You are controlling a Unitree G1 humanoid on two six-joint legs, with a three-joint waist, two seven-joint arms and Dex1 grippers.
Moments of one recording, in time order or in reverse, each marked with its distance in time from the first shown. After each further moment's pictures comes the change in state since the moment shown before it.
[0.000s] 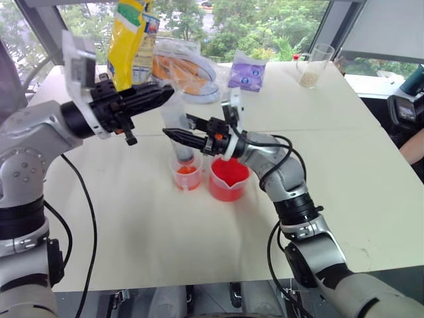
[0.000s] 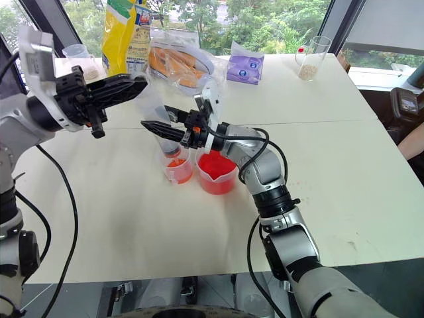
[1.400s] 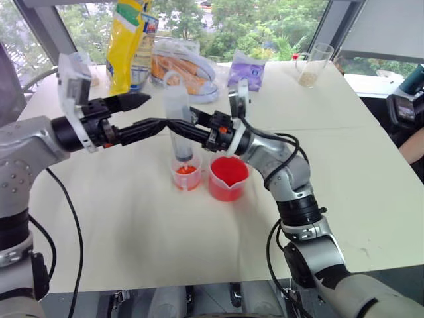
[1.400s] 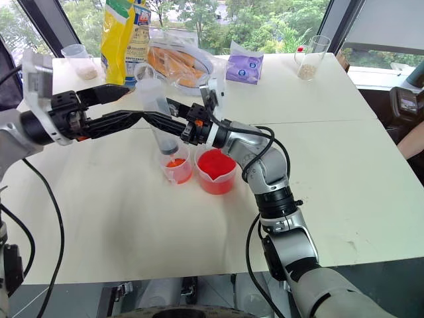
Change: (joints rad) left arm 0.128 0.083 0.062 -0.004 -0.007 0.037 -0.029; right arm -0.003 0.000 -0.070 -0.098 0.093 0.148 -0.076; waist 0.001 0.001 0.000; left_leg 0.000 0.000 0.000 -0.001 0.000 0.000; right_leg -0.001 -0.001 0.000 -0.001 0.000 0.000
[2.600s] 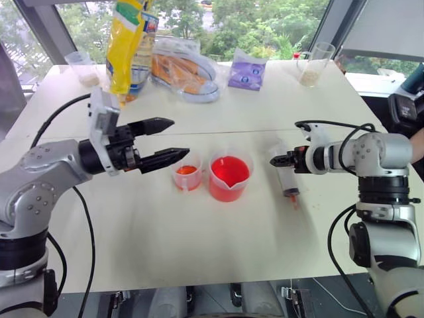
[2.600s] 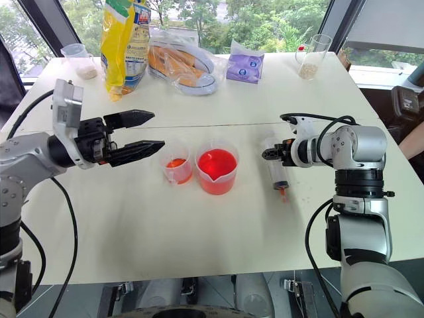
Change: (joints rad) left arm 0.106 -0.084 -0.067 -0.145 -0.009 -0.032 -0.003; right arm -0.031 -0.481 -0.223 0.205 -0.034 1.028 -0.457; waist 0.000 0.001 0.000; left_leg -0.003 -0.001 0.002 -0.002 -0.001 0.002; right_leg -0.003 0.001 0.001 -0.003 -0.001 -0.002
